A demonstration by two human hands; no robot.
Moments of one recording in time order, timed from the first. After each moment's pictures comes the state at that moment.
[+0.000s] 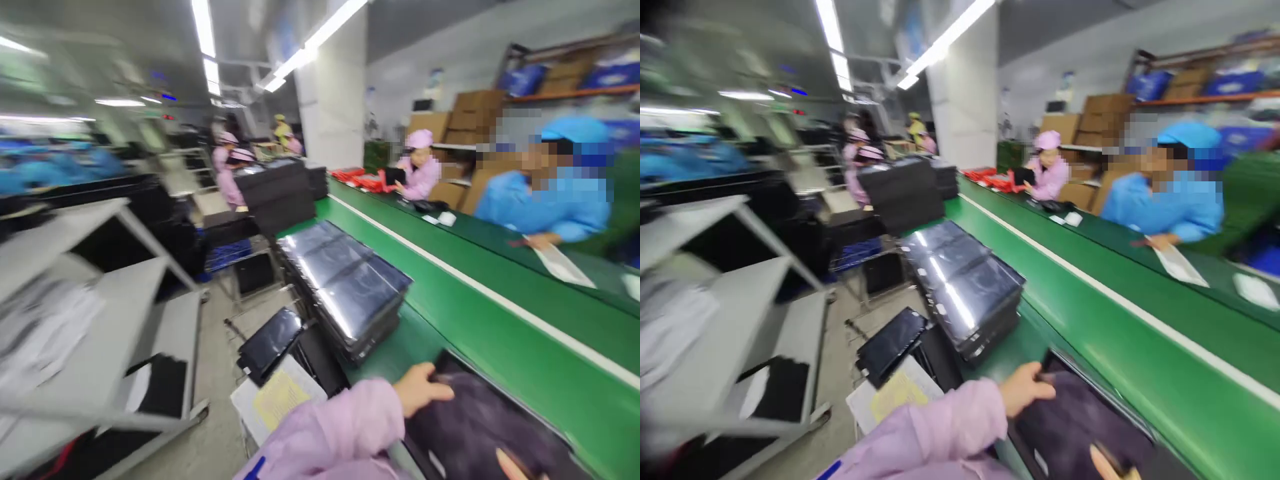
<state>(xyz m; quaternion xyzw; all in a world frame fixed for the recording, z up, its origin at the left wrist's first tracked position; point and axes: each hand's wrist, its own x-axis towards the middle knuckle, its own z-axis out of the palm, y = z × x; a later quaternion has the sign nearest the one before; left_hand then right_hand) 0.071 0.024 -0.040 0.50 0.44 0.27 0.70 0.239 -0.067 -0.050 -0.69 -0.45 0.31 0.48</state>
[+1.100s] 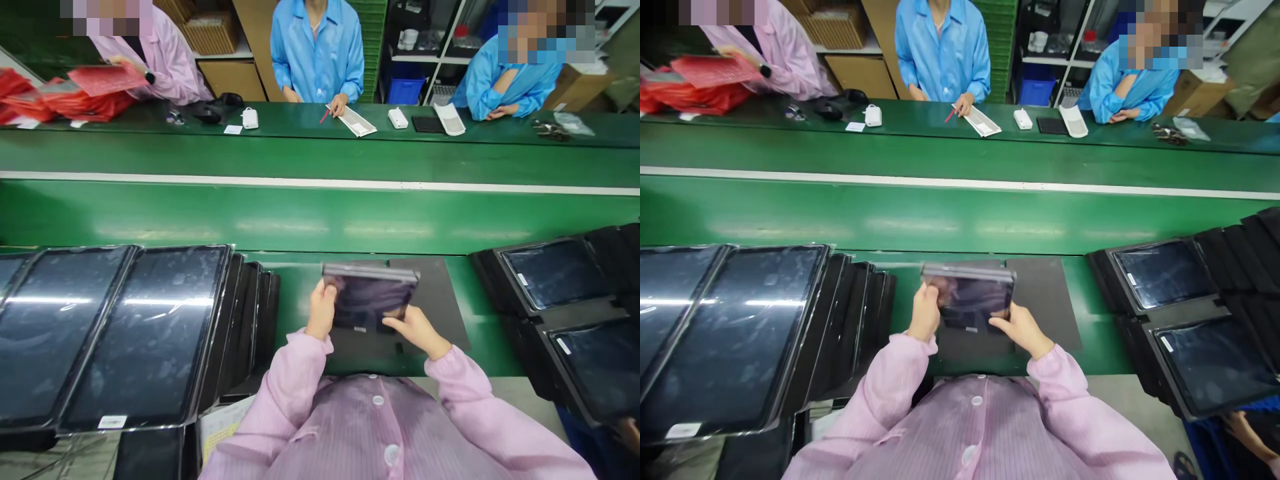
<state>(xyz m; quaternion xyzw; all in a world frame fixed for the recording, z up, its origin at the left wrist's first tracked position) 0.100 0.048 -0.058 0.55 0.34 0.27 0.71 0.214 -0.133 -0.042 -0.79 -0.34 0.32 0.40</state>
